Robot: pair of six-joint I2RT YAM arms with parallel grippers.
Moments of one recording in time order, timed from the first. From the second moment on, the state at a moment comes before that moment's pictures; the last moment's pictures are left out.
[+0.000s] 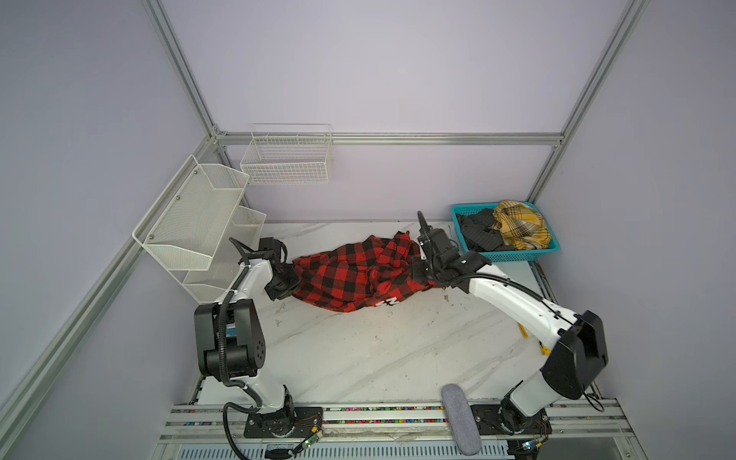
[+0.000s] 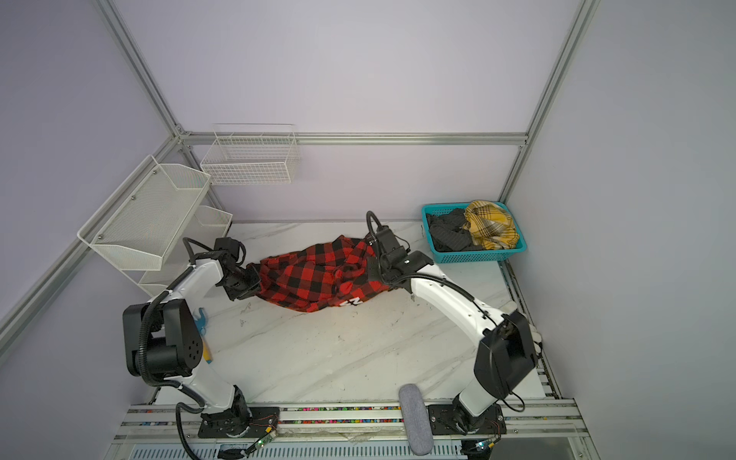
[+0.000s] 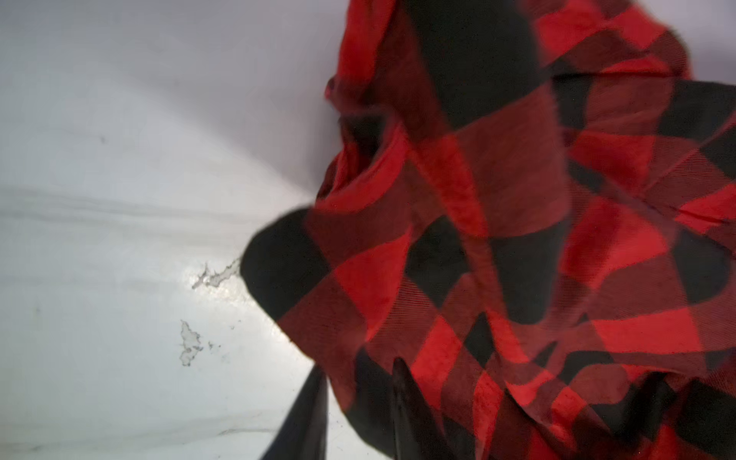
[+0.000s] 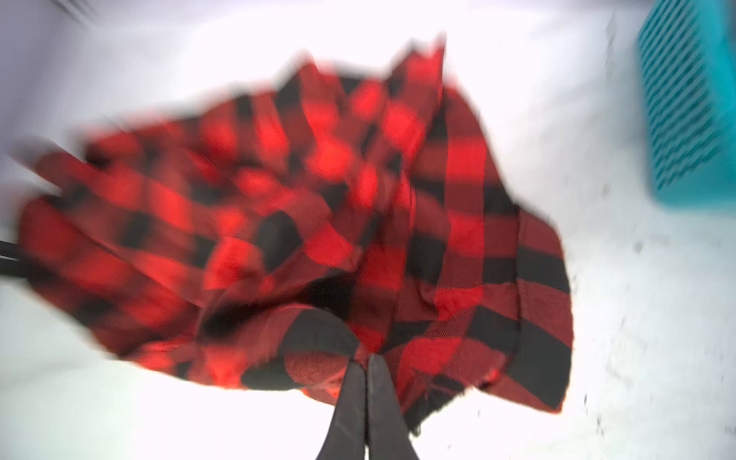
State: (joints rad) left arm 0.14 1.68 1.29 -0.86 0.09 -0.51; right arm 0.62 1.55 1.43 -0.63 0.14 0.47
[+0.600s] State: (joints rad) left arm 0.14 1.42 0.97 -0.75 0.23 -0.73; right arm 0.56 1.54 1.31 -0.59 0.00 0.59
